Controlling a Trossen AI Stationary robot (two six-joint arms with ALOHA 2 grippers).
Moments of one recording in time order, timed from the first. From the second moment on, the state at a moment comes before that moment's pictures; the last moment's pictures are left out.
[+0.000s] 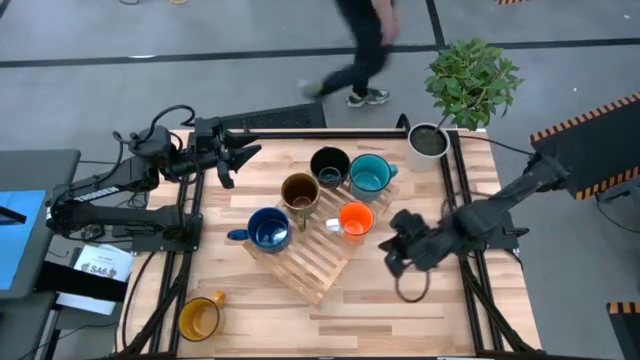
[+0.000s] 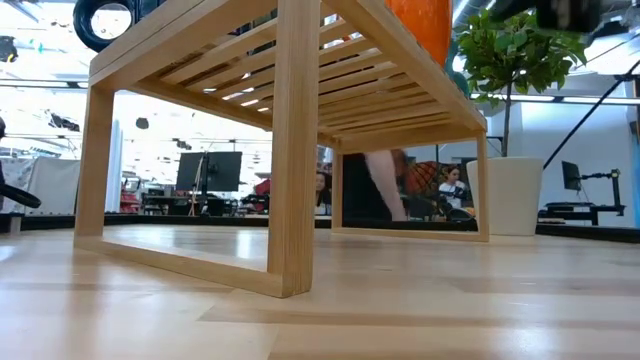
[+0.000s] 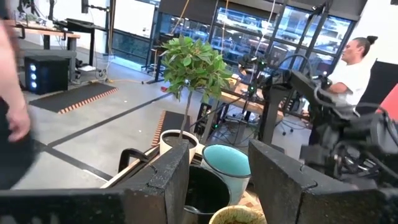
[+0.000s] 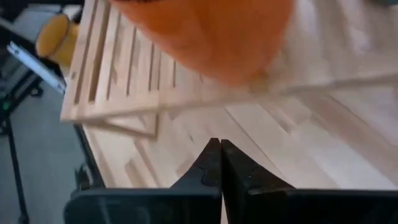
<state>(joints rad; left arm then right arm) 0.26 0.79 0.96 -0.04 -0.09 -0.25 0.54 1.25 1.10 -0.73 0.46 1.18</state>
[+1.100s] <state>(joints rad) 0.25 0.76 0.97 -0.05 0.13 -0.40 0.43 1.23 1.09 -0.69 0.47 1.01</state>
